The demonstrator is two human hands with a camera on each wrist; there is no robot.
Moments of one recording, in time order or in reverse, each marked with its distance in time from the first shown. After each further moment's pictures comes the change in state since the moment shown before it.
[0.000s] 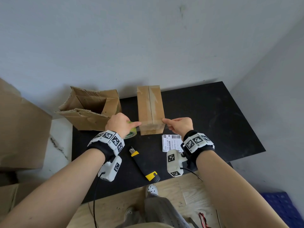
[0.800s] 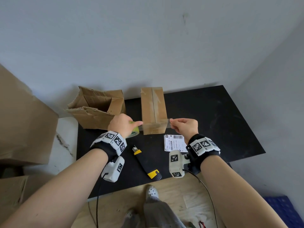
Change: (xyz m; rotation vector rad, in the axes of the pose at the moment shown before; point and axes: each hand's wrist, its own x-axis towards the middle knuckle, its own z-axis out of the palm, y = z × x) left_hand -0.022 0.000 -0.007 -0.072 0.075 0.034; right_hand -0.029 0.002 -0.007 0.210 0.016 -0.107
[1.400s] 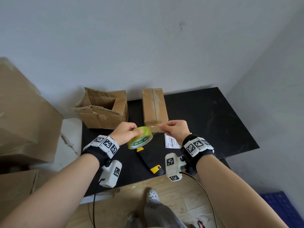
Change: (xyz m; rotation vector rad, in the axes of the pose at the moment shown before) left_hand -0.039 -0.021 -0.012 -0.392 -0.323 0.114; right_hand -0.047 -0.001 0.019 -0.055 -0.197 -0.100
